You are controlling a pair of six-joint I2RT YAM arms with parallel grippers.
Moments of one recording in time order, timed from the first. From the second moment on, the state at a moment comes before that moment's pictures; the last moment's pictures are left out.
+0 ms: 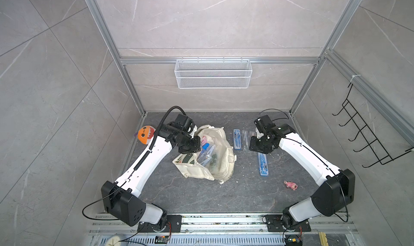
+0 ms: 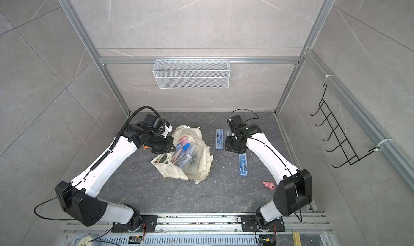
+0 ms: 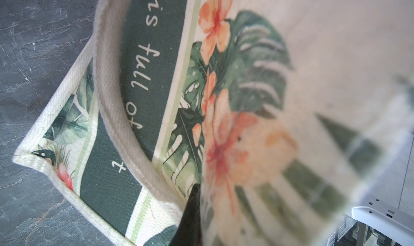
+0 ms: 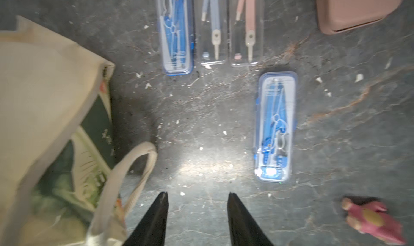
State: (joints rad) left arm -0.47 1.44 1.46 -1.14 0.32 -0.45; right arm 0.43 1.52 1.40 -1.07 -0.06 0.57
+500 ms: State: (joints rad) left arm -0.47 1.44 1.46 -1.14 0.33 -0.45; right arm 0.87 1.58 1.59 -0.96 -0.07 0.79
